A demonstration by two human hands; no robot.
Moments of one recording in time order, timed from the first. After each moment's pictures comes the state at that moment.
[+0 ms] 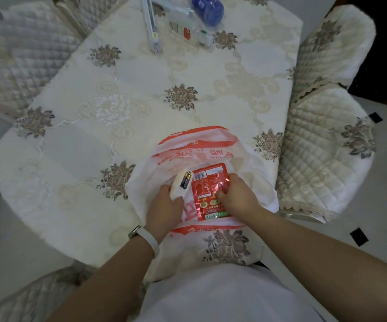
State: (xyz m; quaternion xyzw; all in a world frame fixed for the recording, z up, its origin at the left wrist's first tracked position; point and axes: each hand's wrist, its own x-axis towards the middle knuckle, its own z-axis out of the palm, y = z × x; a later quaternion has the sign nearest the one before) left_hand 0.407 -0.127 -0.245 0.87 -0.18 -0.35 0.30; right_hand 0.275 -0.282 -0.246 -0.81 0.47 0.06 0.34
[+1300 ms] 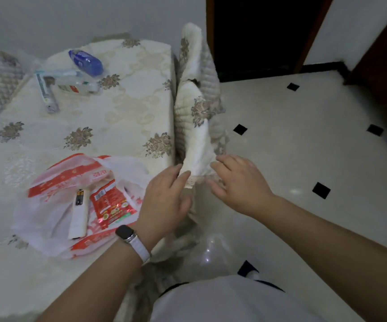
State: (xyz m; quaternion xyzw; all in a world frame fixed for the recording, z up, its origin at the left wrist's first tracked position) left_hand 0.142 -0.250 -0.149 0.69 -0.70 -0.02 0.18; right_hand -0.052 -0.353 -0.151 -0.91 0.38 -0.16 0.07
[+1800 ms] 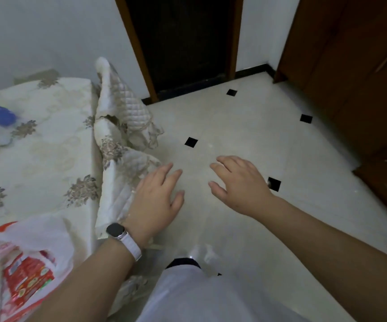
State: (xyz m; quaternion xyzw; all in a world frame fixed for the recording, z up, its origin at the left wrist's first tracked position) left_hand -0.018 -0.393 -0.133 0.61 -0.78 -0.02 0.15; right_hand -0.251 -0.440 -0.146 -0.85 0.49 -0.18 0.02
